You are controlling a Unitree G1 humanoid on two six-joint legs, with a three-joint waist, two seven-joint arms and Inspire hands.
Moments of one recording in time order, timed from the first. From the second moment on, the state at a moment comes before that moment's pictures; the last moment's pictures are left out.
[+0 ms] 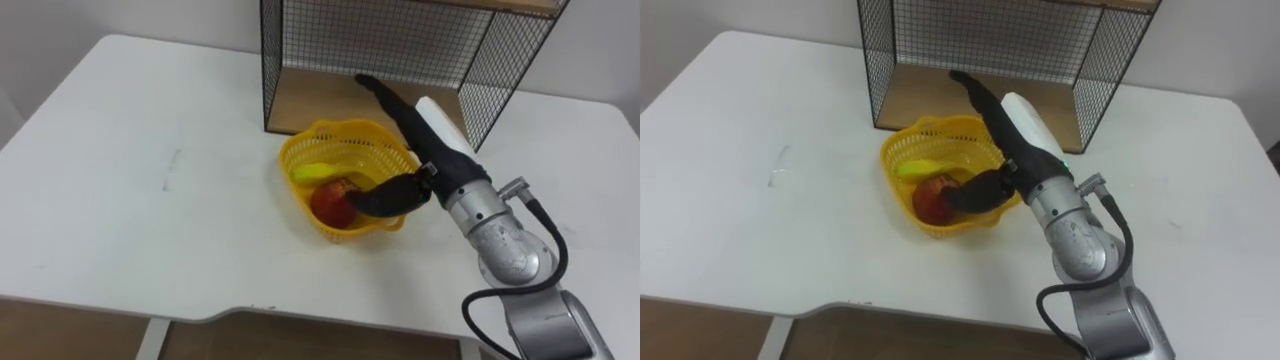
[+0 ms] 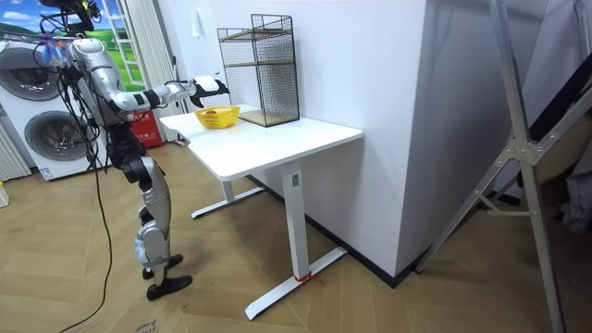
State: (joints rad) left arm 0.20 0.23 -0.01 0.99 0.51 0.08 0.06; right arm -0.08 -0.31 0.17 -0.13 -0.40 0.02 0.16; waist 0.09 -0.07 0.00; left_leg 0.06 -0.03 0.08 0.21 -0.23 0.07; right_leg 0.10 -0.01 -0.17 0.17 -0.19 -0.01
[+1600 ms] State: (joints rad) left arm 0.26 0.14 0.52 -0.03 -0.08 -0.16 0.94; right arm 0.24 -0.30 -0.22 -0.17 0.27 -0.04 -0.25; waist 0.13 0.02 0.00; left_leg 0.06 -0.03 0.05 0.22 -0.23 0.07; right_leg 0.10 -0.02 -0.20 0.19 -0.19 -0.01
